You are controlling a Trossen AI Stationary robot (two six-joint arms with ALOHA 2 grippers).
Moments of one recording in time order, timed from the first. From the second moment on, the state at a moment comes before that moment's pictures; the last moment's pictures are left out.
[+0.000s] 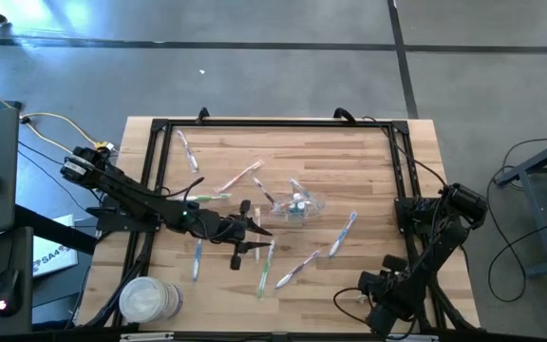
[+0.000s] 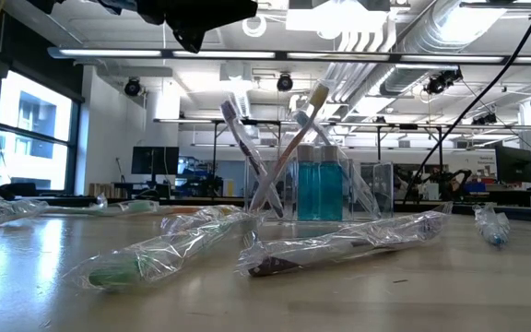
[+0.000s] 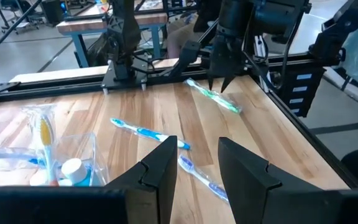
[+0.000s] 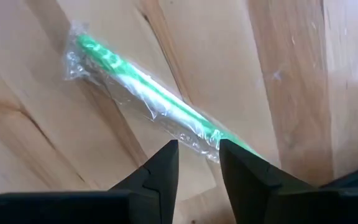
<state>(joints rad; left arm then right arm) -0.38 1.42 0.74 0.51 -0.27 -0.01 0.99 1.81 1.14 -1.06 -0.02 1.36</state>
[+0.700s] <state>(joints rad) -0.38 1.42 0.74 0.47 -0.27 -0.14 0.98 1.81 1.14 -1.01 -0.01 1.21</state>
